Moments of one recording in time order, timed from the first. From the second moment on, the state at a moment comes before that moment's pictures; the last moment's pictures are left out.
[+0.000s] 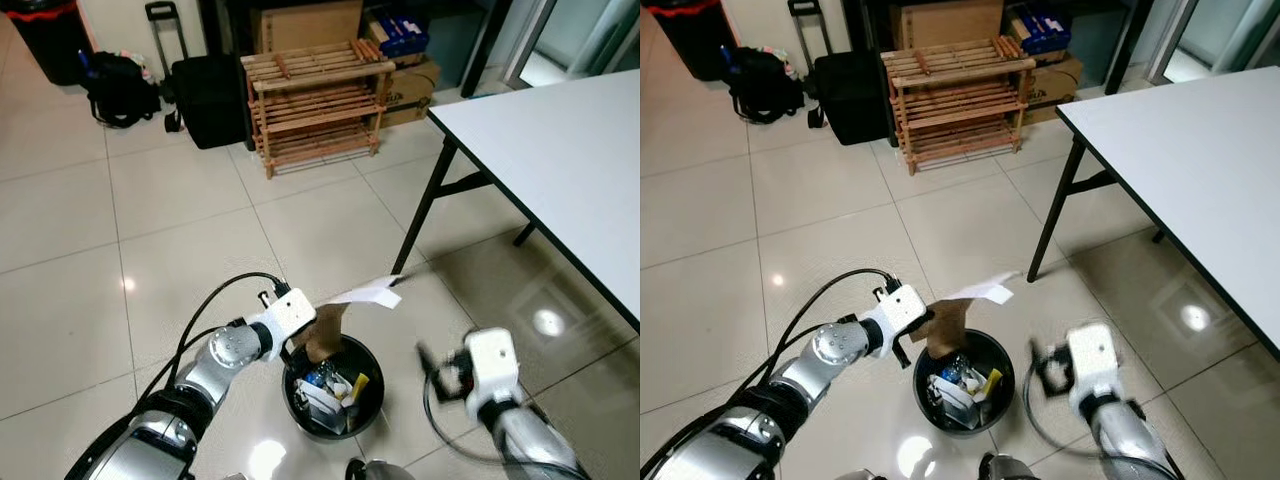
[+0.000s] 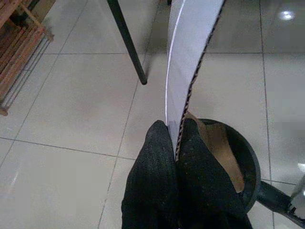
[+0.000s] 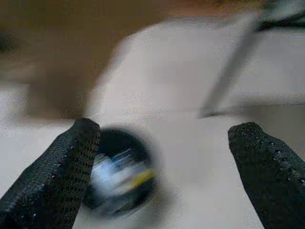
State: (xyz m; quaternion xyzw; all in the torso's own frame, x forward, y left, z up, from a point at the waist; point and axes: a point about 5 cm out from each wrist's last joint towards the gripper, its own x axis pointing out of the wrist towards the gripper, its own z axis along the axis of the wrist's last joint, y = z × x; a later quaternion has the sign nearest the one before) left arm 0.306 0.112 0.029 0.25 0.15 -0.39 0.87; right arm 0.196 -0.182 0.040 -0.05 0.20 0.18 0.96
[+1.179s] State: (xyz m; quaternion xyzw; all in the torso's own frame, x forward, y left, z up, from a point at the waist) left arm 0.315 0.098 0.042 0.19 0.12 -0.40 0.89; right arm 0.191 -0.169 0.054 -0.02 0.21 0.28 0.94
